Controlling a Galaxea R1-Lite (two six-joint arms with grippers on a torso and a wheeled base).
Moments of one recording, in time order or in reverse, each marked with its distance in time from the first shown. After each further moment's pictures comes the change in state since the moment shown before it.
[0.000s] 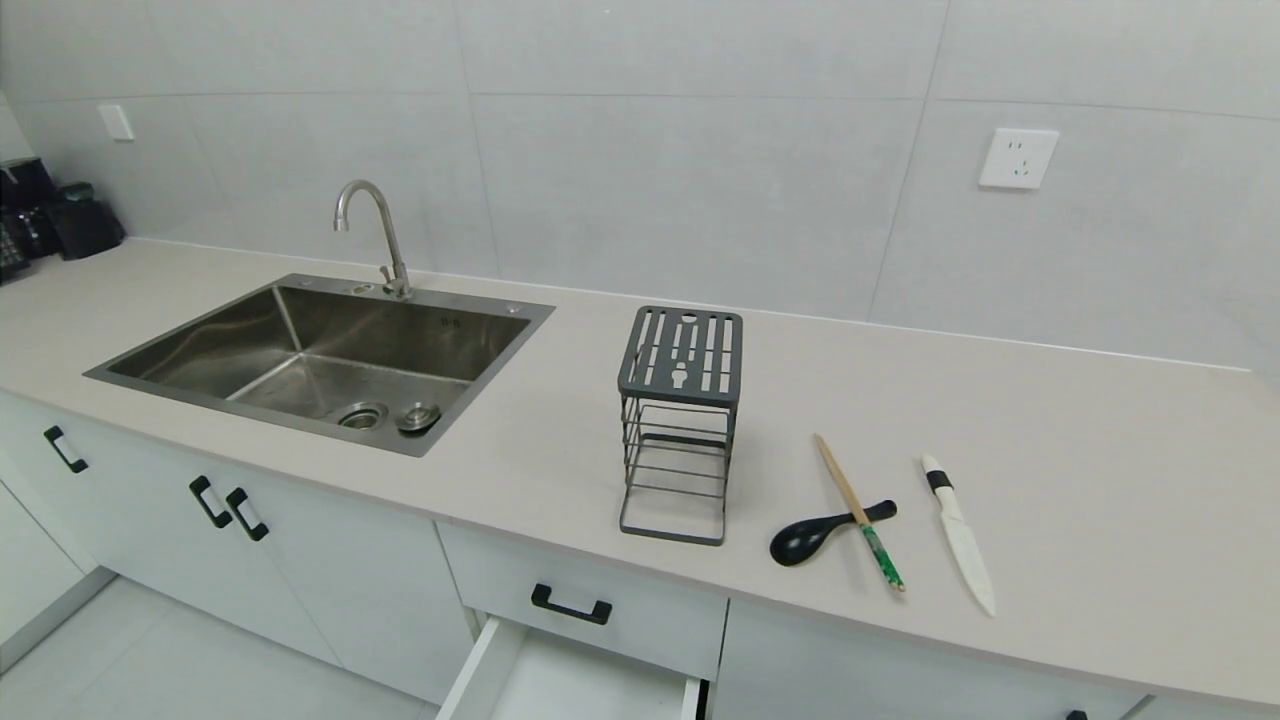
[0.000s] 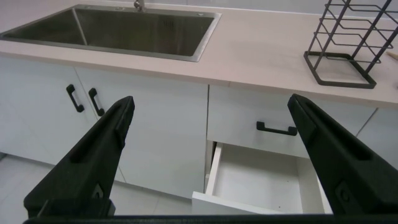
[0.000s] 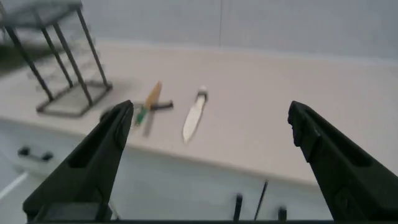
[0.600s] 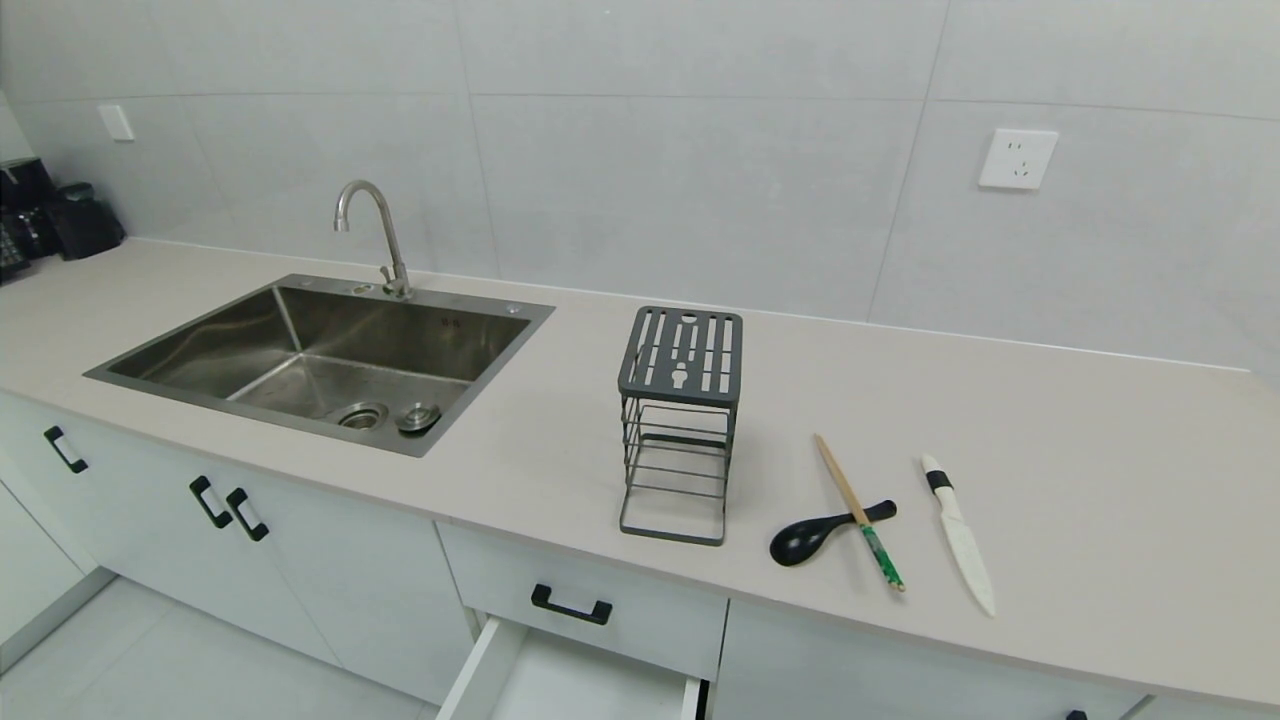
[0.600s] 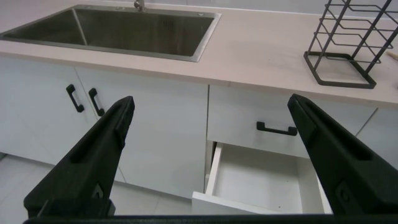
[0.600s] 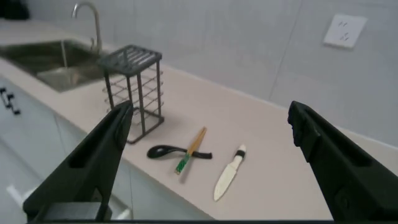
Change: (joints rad) left arm 0.000 0.000 0.000 0.000 0.001 0.000; right arm 0.000 0.326 -0.274 -0.159 0.305 -0.081
